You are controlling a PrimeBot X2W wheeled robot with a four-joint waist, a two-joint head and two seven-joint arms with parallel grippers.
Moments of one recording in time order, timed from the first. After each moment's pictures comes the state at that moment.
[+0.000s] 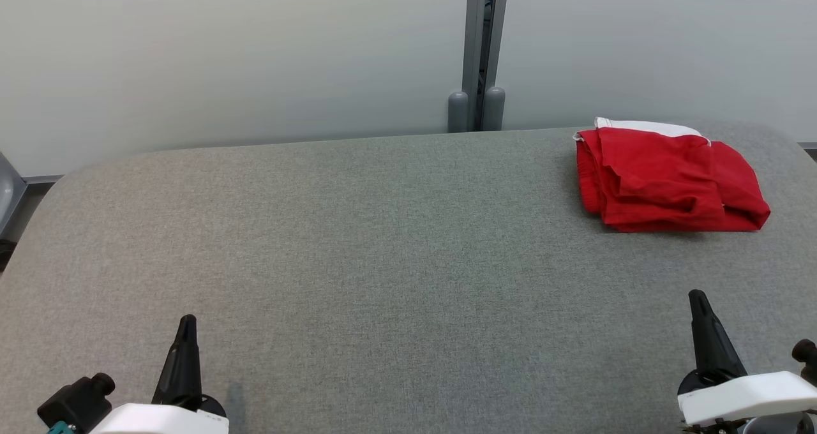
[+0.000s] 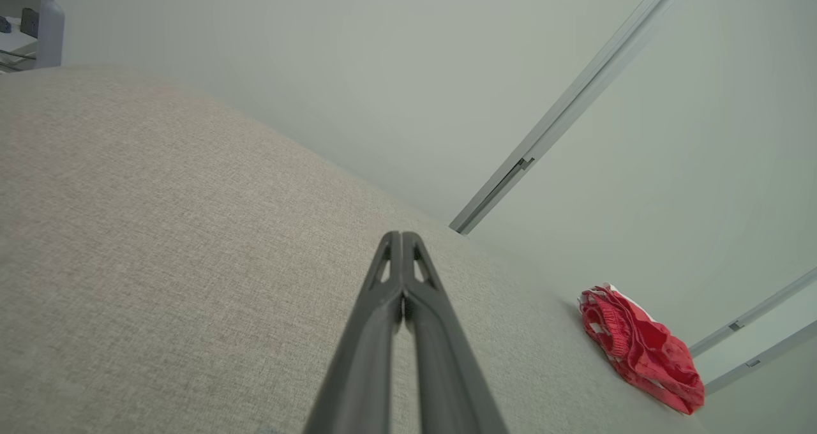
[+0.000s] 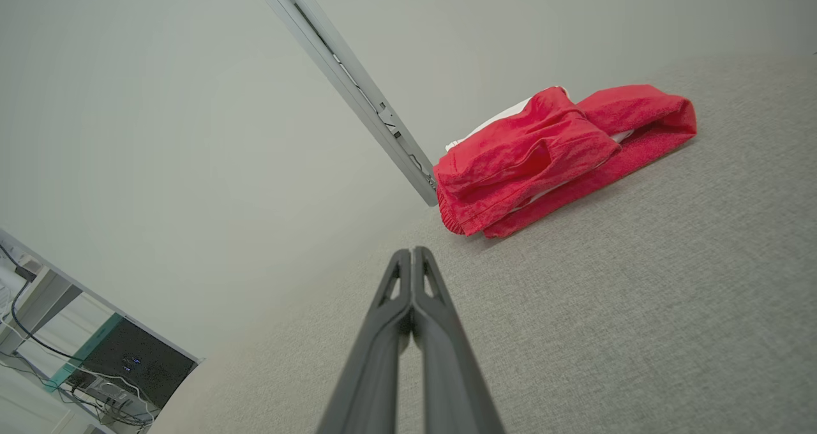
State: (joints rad) left arm 0.04 0.04 0.06 0.24 -0.67 -0.13 -0.13; right arm -0.01 -0.09 0.00 0.21 0.74 0.13 -0.14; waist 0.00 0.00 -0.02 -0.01
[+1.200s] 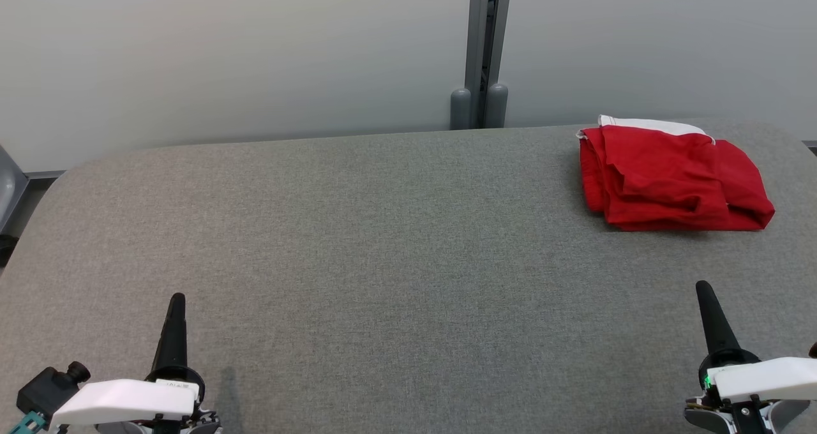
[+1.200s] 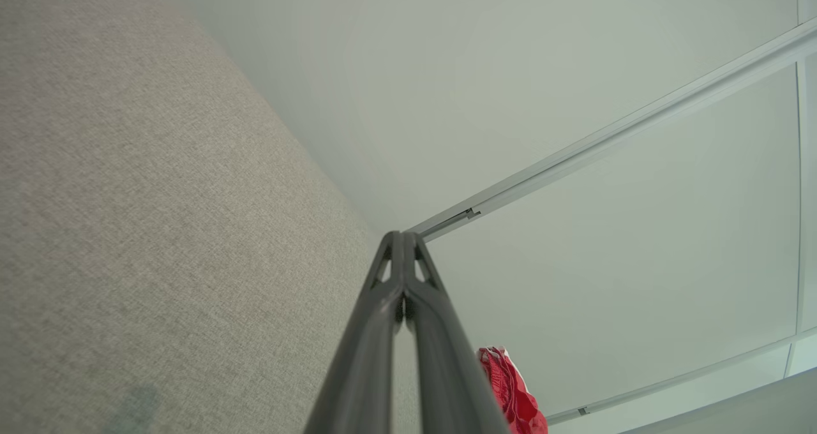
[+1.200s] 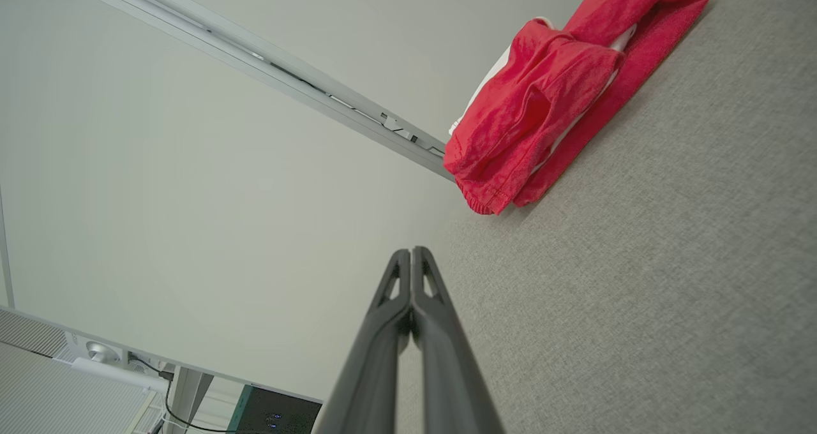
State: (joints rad) left arm -0.03 0.04 0.09 0.24 -1.12 -0.13 -0.01; right arm -0.05 -0.07 -0.05 0.23 1.16 0.13 -0.02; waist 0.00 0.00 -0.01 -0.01
